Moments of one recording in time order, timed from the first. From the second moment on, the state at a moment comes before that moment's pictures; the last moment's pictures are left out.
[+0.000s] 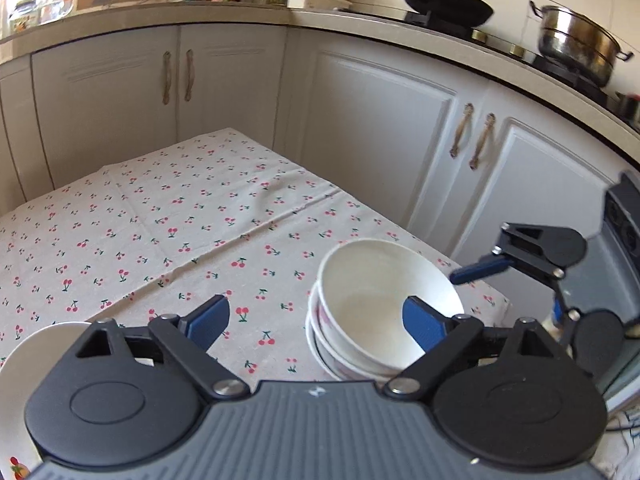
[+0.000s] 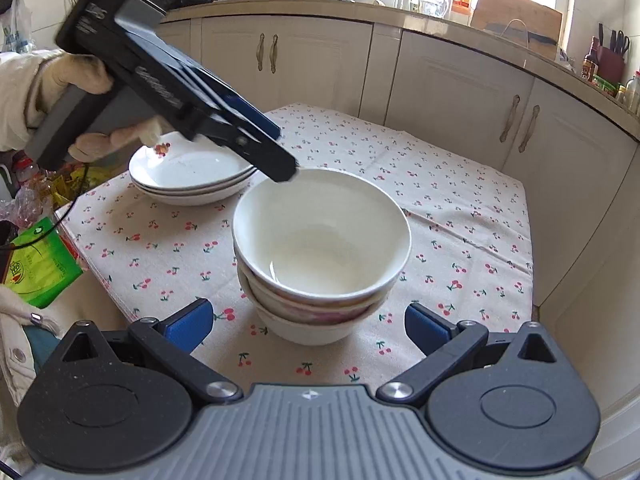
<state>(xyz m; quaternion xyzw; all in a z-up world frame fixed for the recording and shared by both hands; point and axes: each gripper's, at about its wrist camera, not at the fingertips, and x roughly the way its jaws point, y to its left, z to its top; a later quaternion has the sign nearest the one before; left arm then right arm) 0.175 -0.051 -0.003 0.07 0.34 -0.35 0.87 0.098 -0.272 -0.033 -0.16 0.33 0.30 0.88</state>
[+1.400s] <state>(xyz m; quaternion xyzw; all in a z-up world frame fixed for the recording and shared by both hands) 0.190 -0.096 -0.071 0.22 0.38 -0.47 0.77 0.151 -0.263 -0.061 -0.26 0.35 0.42 0.79</state>
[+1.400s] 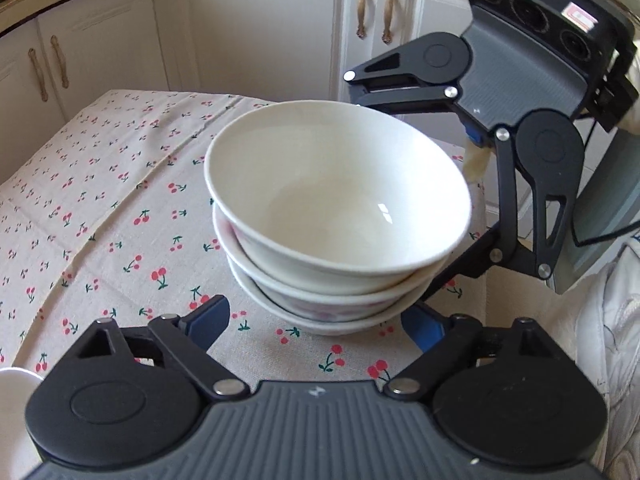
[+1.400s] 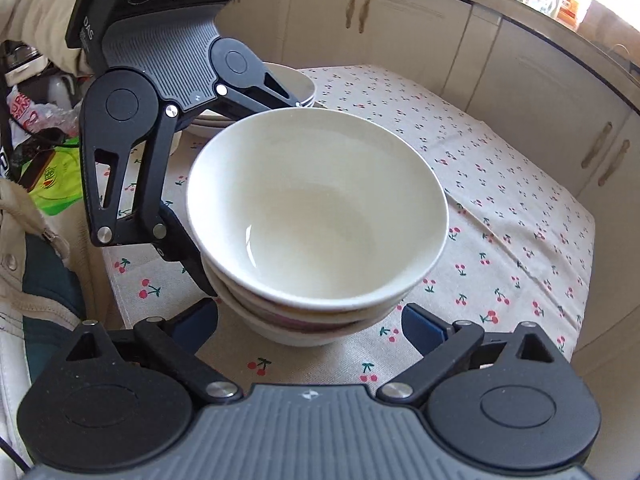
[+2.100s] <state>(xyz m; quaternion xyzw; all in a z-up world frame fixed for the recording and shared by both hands) 0.201 -0.096 -0.070 0.22 0.37 -0.52 0.73 0.178 -0.258 -0.057 -0.26 0.39 0.45 0.76</state>
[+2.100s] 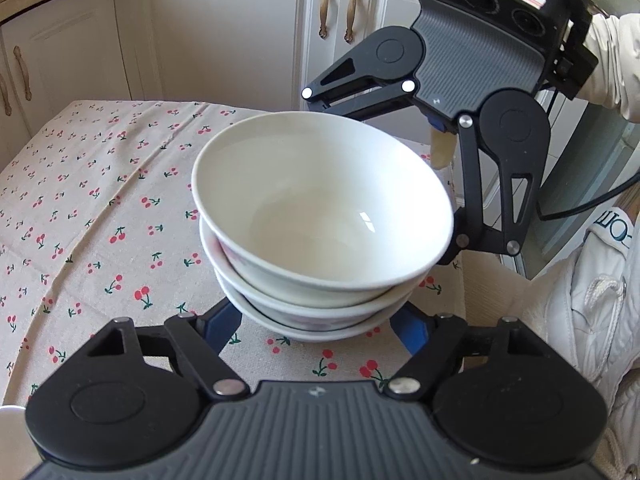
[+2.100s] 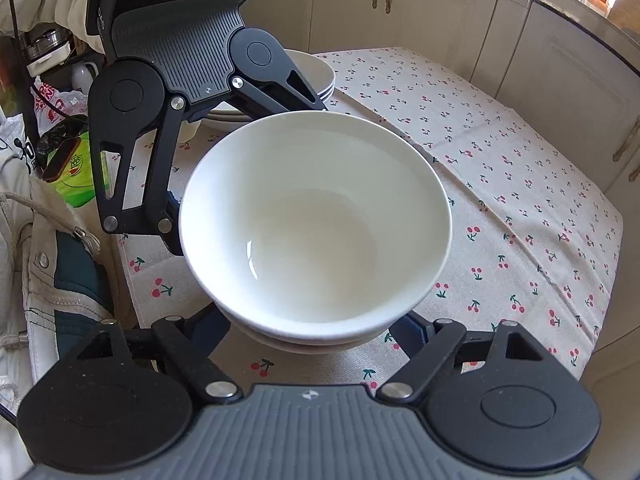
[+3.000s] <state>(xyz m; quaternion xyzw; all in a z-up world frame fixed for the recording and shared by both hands) 0.185 0.012 -0.015 0.23 0.35 -0.41 0.81 0.191 -0.147 -0.006 -0.34 0.30 0.51 0.73</state>
